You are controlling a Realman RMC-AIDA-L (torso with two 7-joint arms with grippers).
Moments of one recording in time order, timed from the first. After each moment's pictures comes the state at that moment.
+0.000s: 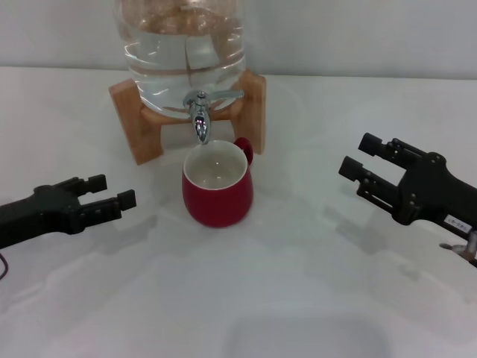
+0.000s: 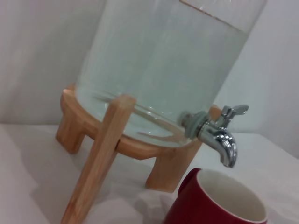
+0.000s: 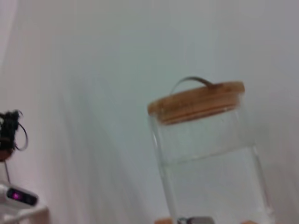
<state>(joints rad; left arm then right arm) -0.29 -2.07 0.69 0.78 -1.27 -1.49 1.54 0.24 1.90 1.17 0.69 -0.35 1.22 -2.26</state>
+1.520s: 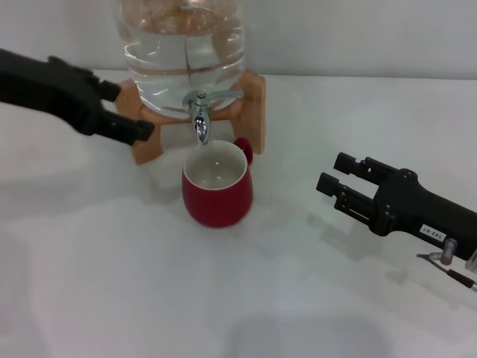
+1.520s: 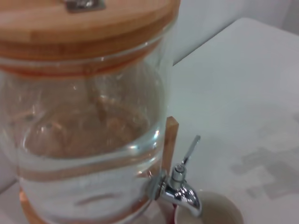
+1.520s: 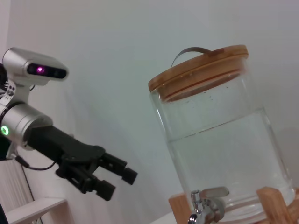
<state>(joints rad) -0.62 -2.05 0.85 1.59 -0.77 -1.83 0.93 0.30 1.94 1.18 0.61 -0.42 1.23 -2.15</state>
